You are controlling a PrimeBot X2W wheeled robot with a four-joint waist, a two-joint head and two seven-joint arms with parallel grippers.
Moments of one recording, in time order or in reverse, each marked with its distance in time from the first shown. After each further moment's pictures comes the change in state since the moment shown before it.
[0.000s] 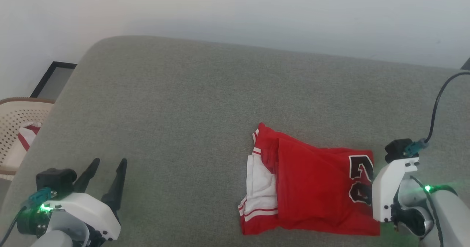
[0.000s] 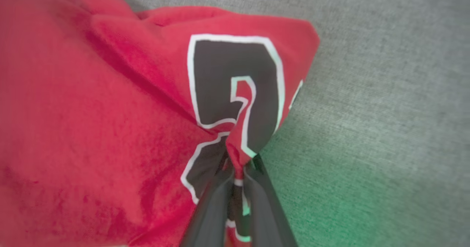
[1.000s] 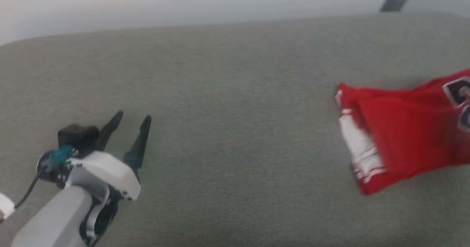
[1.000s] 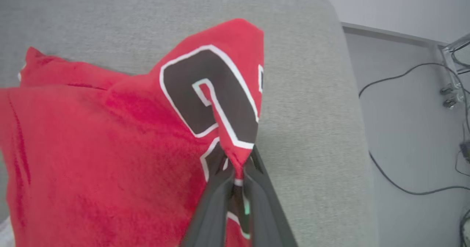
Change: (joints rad) left arm -0.219 -0.067 -0.064 0.051 0.084 -0.059 0.001; right arm -0.211 -0.289 -0.141 -0.018 -0.123 -0.001 -0.015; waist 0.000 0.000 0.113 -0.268
